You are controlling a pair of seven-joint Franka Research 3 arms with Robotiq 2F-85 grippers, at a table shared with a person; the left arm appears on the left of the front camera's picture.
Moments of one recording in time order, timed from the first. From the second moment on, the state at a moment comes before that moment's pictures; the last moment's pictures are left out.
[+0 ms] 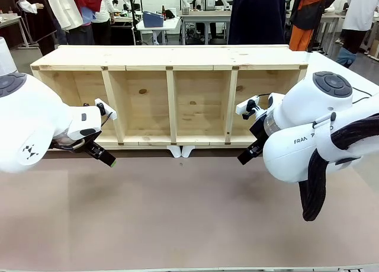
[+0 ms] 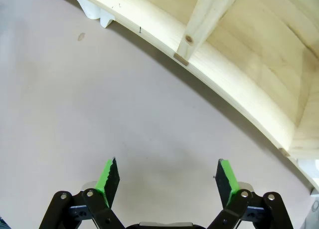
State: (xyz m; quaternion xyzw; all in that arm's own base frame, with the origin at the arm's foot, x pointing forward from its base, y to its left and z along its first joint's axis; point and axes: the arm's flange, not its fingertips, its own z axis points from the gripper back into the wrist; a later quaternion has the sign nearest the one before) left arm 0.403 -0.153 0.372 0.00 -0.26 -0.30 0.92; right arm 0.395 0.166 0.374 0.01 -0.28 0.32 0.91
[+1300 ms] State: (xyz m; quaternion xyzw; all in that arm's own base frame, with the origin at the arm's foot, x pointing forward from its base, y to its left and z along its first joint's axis) left arm 0.396 -0.141 0.431 0.00 -0.31 -0.29 0.90; right arm 0.385 0.160 0.424 0.01 -0.31 0.32 0.90
